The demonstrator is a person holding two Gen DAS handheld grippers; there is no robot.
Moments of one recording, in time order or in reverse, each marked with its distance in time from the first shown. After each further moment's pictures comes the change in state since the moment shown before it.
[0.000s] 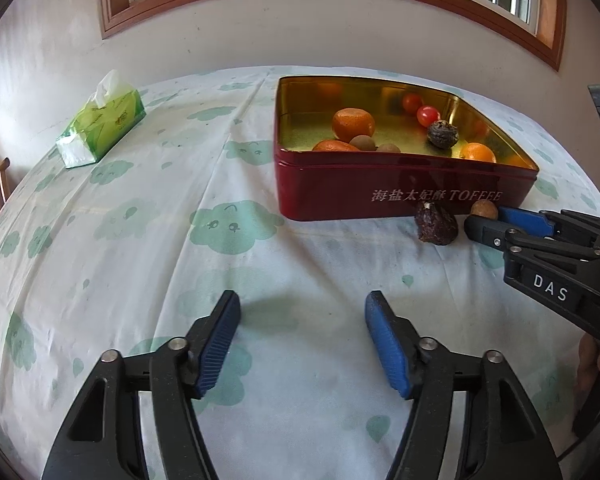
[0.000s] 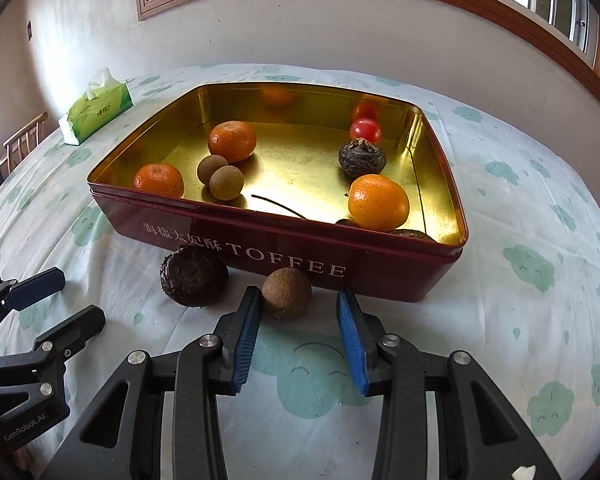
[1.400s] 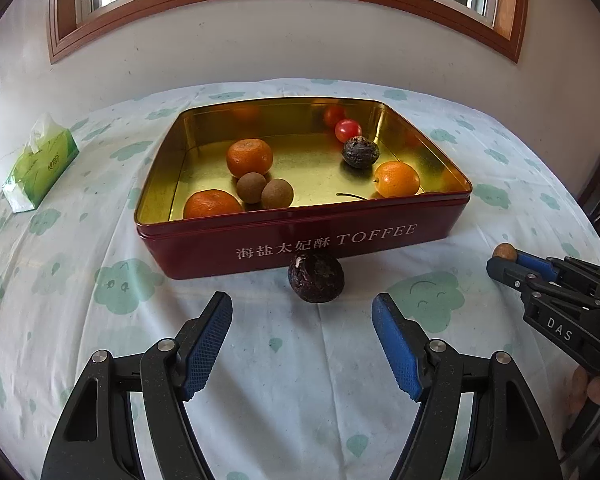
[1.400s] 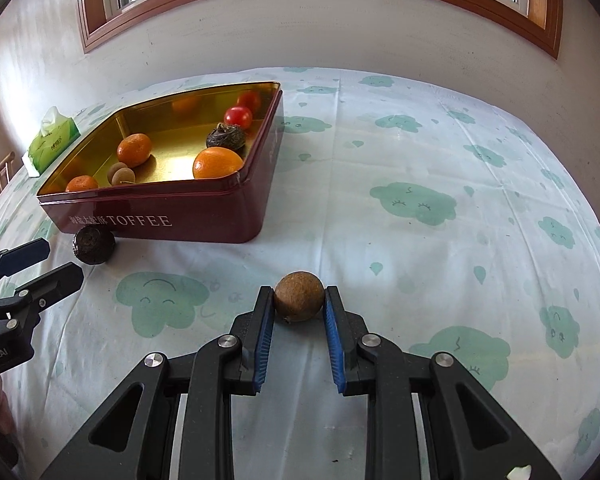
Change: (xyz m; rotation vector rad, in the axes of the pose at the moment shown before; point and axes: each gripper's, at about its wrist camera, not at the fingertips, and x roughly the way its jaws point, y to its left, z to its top) left arm 0.005 -0.072 0.032 0.097 -0.013 -0.157; right arm -0.032 -0.099 -0.043 0.167 -0.005 -0.082
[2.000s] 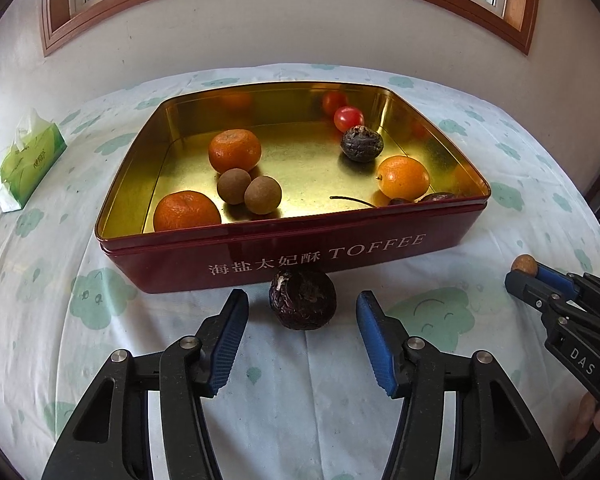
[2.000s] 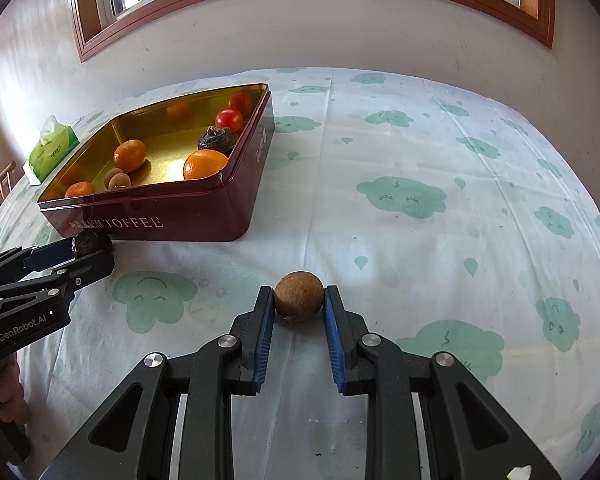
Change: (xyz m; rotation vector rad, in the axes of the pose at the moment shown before) left arm 0.026 -0.008 0.012 -0.009 0.047 0.020; right arm -0.001 -0.007 -0.001 0.025 -0.003 0.021
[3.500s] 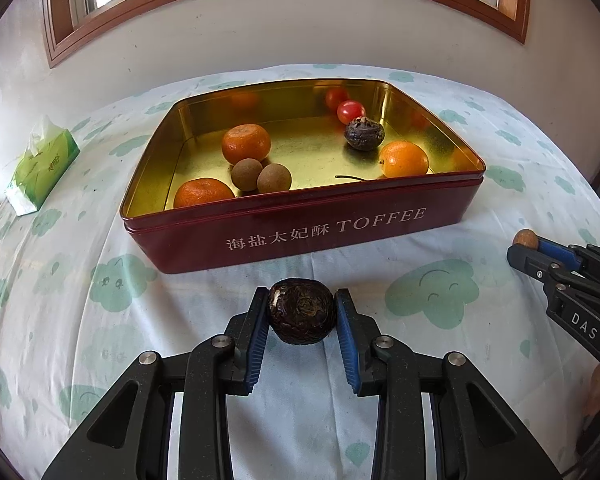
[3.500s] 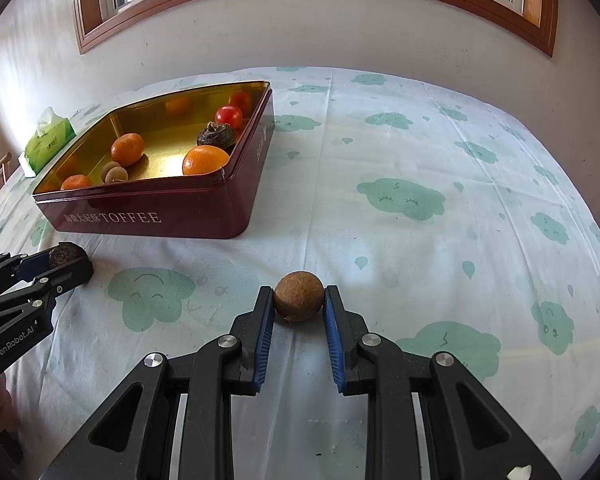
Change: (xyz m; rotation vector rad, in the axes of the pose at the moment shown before) left arm -0.016 0.001 -0.017 0.037 -0.012 0.043; right arm 0.001 0.002 -0.001 -0.021 0.004 -0.025
